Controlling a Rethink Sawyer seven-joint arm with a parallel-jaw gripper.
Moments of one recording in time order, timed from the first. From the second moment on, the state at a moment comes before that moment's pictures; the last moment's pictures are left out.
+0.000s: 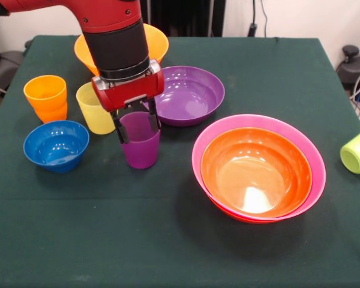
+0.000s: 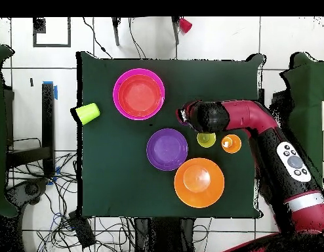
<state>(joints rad) -0.89 -0.42 0.81 1.51 -0.76 0.73 1.45</state>
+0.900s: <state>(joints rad) -0.90 -0.41 0.81 1.49 -0.76 0.72 1.45</state>
